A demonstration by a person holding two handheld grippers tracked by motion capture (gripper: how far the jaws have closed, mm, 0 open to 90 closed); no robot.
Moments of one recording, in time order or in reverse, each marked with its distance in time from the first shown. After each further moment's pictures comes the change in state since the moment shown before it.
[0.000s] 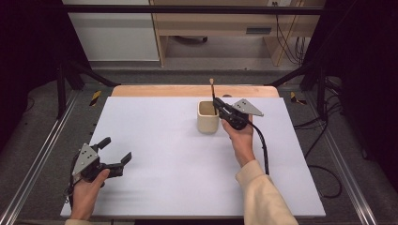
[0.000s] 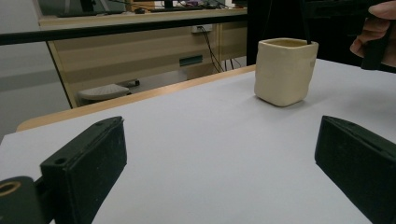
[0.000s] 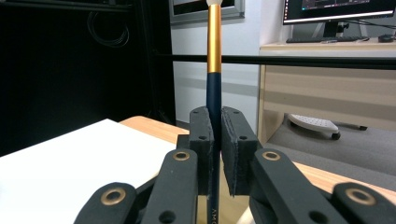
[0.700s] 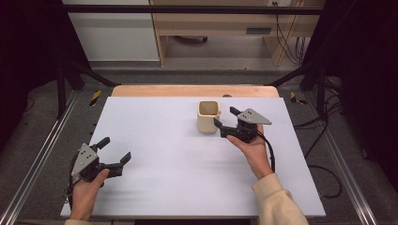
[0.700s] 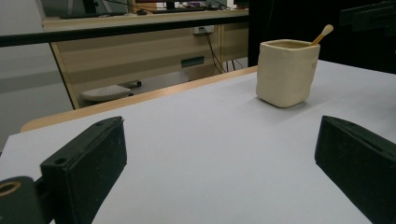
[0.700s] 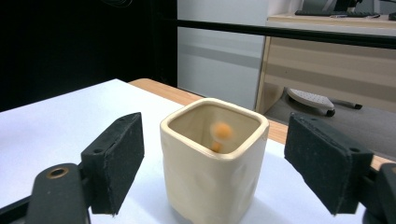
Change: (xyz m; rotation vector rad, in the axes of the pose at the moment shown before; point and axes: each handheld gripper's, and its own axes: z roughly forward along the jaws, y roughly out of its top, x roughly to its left) left arm 0.001 0.001 -0.002 -0.005 0.007 0.000; right arm 0.012 0.006 -0.047 0.143 0.011 -0.059
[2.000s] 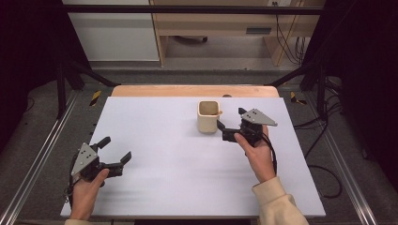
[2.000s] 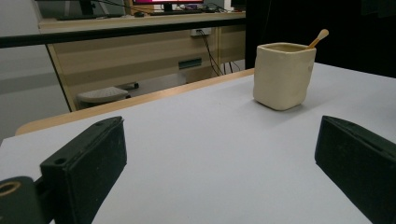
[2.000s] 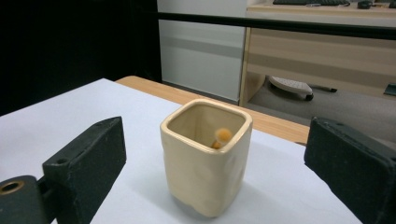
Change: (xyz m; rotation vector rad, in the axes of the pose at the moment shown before) left arm -0.001 0.002 0.001 -0.008 -0.011 -0.003; right arm 0.013 0.022 -0.026 0.048 -0.092 0.029
